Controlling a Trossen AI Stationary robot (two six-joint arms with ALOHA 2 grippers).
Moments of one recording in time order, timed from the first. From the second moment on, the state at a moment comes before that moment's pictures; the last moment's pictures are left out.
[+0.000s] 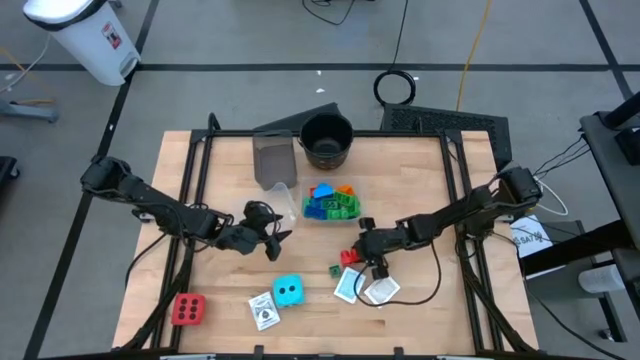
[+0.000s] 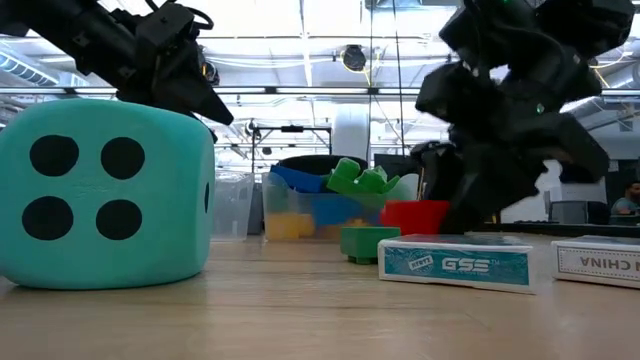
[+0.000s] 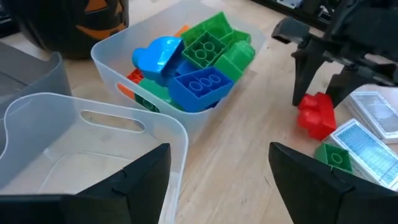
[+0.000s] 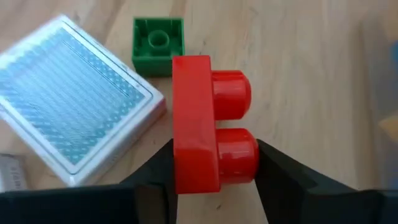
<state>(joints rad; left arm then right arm) -0.36 1.27 0.58 0.02 -0.64 -0.70 0.25 1.63 0.66 0.16 0.06 -0.02</state>
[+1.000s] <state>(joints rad) -0.32 1.27 0.58 0.06 -0.66 -0.66 -0.26 1.37 0.66 0.13 0.02 -0.36</state>
